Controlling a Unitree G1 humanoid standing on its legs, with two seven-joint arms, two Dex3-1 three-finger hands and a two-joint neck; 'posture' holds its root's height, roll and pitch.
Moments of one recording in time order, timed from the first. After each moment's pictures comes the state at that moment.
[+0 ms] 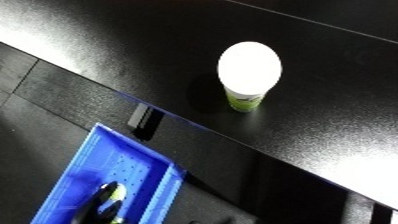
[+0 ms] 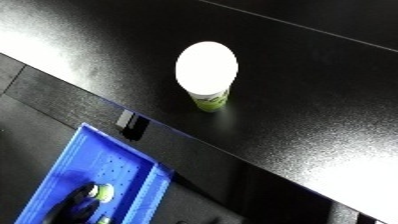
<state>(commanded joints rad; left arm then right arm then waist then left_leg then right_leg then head) -0.28 0.48 -0.24 0.86 -0.70 -0.11 -0.35 -0.32 -0.41 0.29 1.14 0.55 0.02 0.17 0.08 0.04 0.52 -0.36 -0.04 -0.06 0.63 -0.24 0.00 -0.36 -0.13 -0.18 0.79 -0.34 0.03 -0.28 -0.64</state>
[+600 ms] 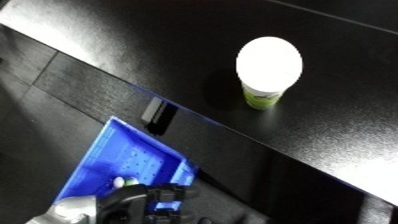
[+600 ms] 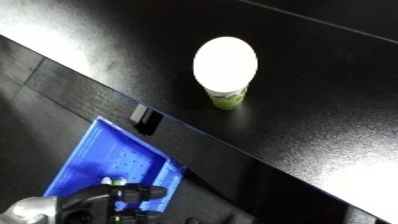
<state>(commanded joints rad) -0.35 0.85 -0.39 -0.03 -1.02 0.44 -0.89 -0.25 -0.49 0.27 1.14 0.63 0.01 0.19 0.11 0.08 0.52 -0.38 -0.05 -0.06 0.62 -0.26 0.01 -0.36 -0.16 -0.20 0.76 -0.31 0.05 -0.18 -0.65</state>
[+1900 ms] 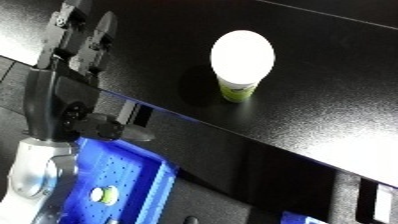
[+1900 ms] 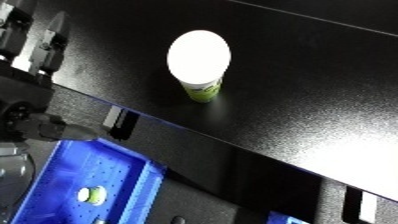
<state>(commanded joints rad) -0.62 0.61 -0.06 -0.10 -0.65 -0.09 0.07 -0.22 -0.39 0.27 1.18 0.66 -0.03 0.23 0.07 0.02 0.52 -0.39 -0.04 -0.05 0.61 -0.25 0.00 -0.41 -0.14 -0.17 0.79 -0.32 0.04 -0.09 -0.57</state>
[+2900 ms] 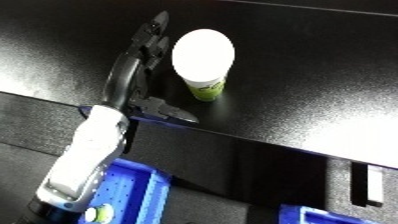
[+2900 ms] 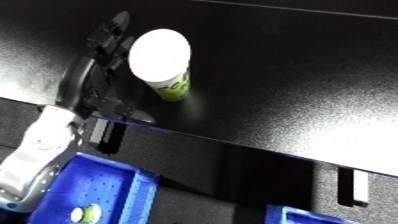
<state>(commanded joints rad) -0.92 0.56 -0.37 0.26 -0.57 0.07 0.12 -0.29 -0.38 0.32 1.19 0.66 0.01 0.23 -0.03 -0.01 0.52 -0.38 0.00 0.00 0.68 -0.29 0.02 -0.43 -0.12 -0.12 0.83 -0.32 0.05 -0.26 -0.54</state>
